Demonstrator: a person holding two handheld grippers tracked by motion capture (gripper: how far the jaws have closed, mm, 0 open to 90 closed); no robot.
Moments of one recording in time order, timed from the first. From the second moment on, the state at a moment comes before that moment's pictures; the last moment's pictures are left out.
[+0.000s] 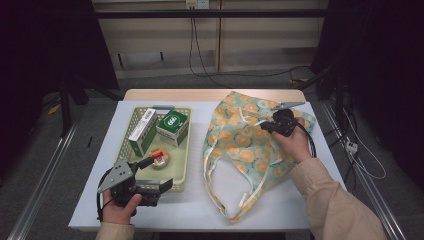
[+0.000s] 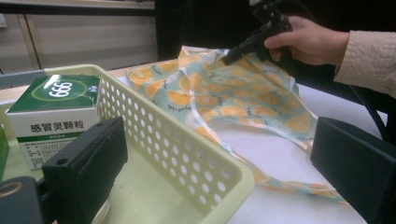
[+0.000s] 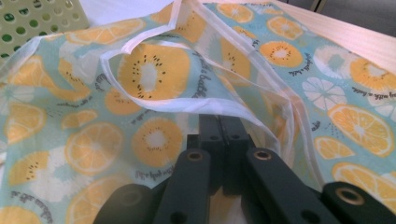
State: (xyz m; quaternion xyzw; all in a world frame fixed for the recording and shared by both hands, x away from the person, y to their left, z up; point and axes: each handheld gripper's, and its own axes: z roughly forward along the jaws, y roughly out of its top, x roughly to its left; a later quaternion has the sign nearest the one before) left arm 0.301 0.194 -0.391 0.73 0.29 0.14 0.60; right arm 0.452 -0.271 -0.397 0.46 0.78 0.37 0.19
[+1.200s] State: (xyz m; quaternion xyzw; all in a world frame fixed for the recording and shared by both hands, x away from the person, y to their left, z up) left arm 0.404 0.194 -0.376 0.80 0.33 0.11 0.48; right arm 0.462 -0.271 -0.369 0.48 0.76 0.39 0.20
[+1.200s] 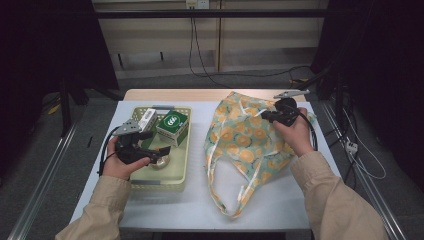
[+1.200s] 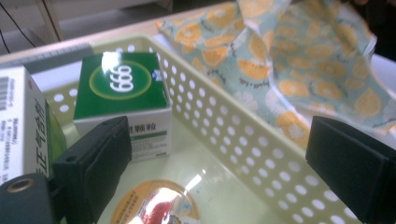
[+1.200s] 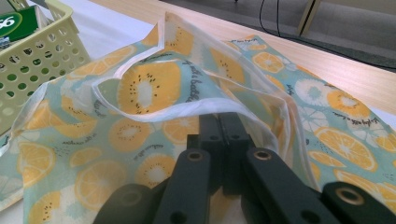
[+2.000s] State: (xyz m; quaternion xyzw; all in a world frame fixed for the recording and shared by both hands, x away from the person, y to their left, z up) left arm 0.432 0.180 -0.409 0.85 0.32 0.10 0.41; right arm 0.458 -0.267 -0.374 0.47 0.77 0.38 0.19
